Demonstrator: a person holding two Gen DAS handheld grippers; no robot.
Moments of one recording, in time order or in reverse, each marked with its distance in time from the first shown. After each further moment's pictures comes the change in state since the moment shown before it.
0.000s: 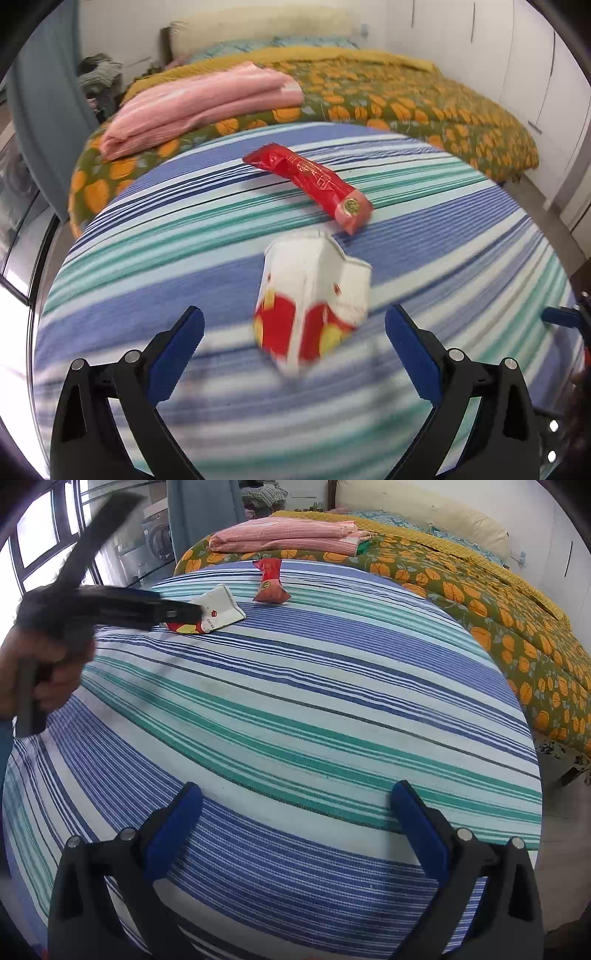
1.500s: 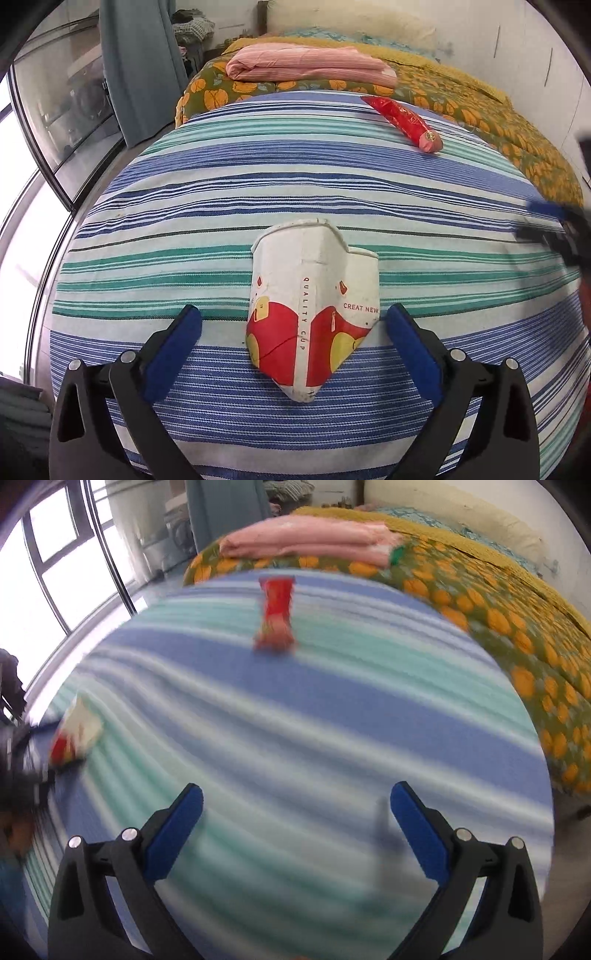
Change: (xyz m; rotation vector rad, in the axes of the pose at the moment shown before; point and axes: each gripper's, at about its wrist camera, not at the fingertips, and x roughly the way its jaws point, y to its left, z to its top) left arm -0.067 0.032 -0.128 -0.293 0.020 0.167; right arm 0.047 -0.006 0.093 -0.062 0.025 0.123
